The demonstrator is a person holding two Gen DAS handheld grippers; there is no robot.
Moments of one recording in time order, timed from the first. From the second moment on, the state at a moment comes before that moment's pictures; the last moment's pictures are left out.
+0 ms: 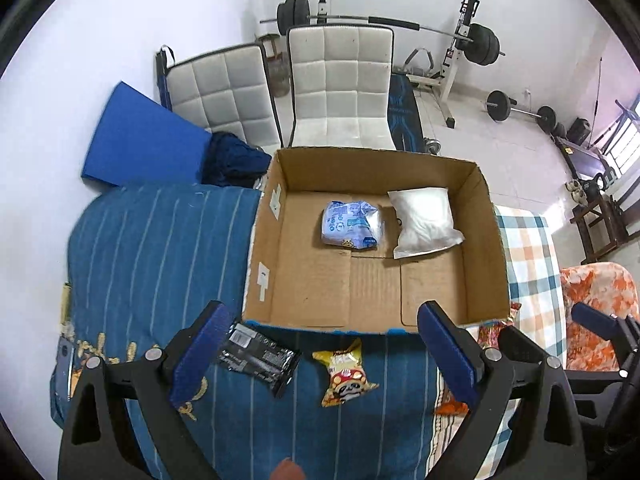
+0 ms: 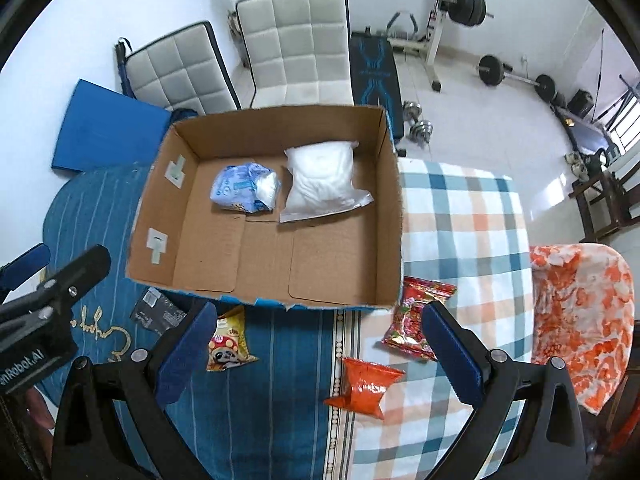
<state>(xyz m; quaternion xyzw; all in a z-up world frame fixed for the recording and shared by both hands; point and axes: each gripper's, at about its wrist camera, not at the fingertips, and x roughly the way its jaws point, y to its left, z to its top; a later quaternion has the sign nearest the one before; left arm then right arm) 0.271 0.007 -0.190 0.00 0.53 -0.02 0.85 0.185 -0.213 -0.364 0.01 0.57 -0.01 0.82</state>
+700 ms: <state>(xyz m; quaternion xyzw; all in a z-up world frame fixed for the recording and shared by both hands) 0.212 0.015 -0.331 -0.03 0.69 0.00 0.73 0.132 -0.281 -0.491 0.07 0.69 -0.04 0.72</state>
